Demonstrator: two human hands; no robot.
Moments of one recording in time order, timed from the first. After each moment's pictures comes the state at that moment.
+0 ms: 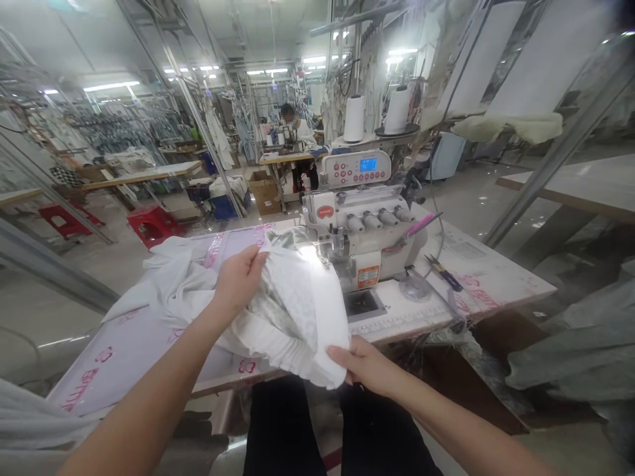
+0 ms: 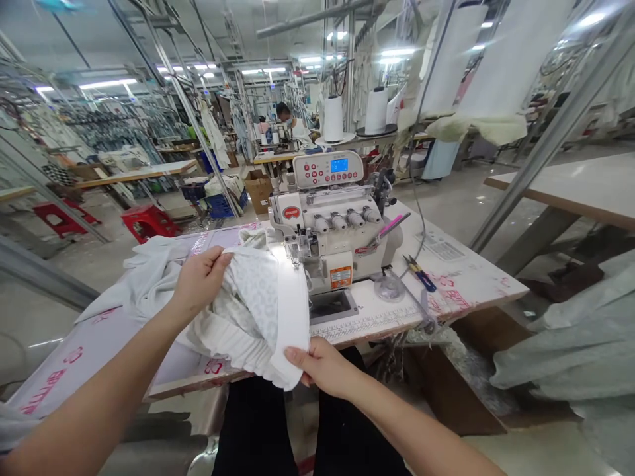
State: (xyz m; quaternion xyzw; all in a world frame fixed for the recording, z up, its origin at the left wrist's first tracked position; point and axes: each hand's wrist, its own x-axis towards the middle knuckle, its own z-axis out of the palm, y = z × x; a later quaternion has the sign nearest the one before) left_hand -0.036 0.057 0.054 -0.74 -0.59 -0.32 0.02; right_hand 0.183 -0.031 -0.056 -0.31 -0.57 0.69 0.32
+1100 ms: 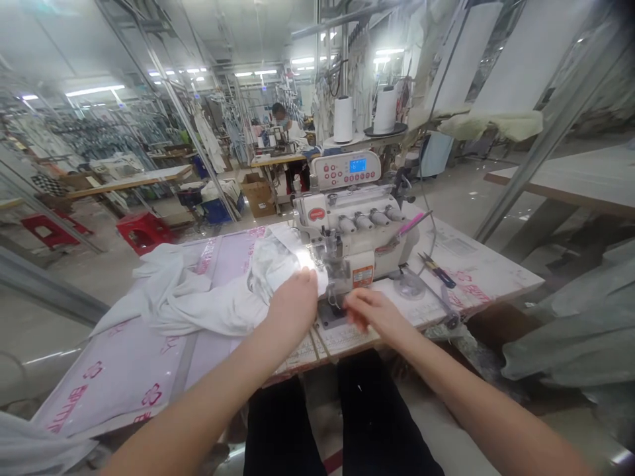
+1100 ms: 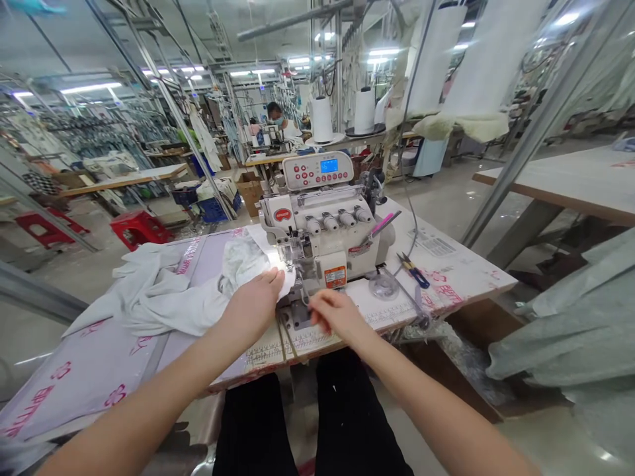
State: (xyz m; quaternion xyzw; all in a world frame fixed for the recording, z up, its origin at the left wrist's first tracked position) left_hand 0.054 0.026 0.045 -0.84 -0.53 0.04 0.10; right_hand 0.219 0.018 -0.023 -0.46 -0.53 0.57 0.42
